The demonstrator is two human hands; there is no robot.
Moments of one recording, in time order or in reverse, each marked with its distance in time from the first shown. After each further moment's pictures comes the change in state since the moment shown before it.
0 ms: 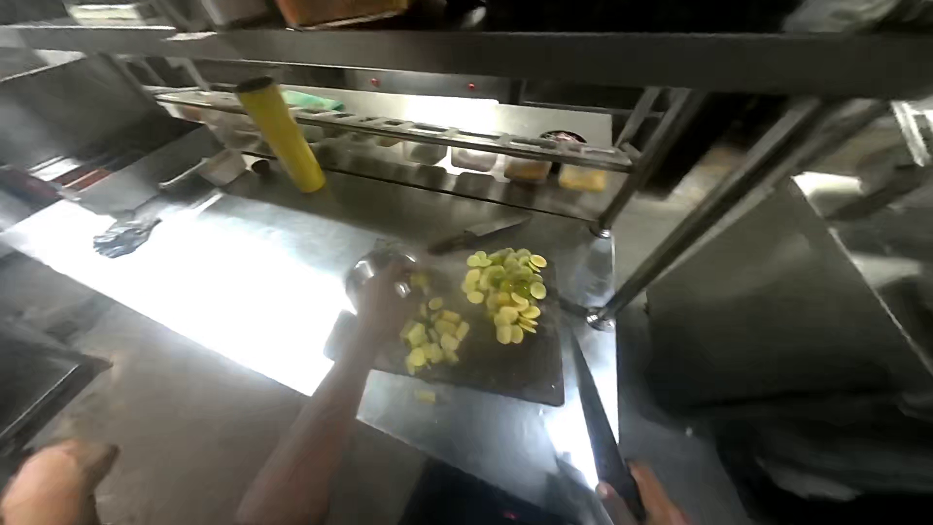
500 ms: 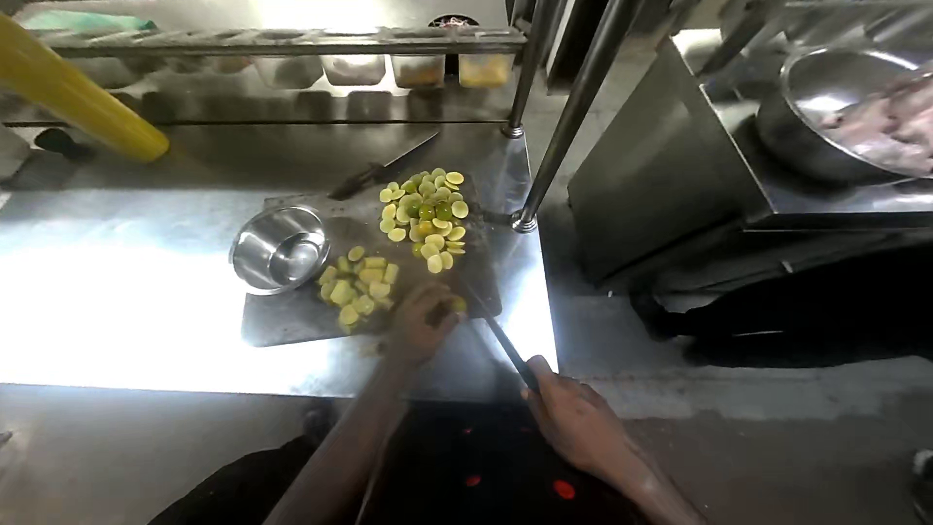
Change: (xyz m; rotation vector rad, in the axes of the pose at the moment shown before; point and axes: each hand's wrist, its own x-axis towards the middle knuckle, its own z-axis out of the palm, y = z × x) left_hand -0.106 0.016 0.160 -0.418 -0.182 0.459; right_hand 0.000 -0.047 0.012 -0.374 -0.292 0.241
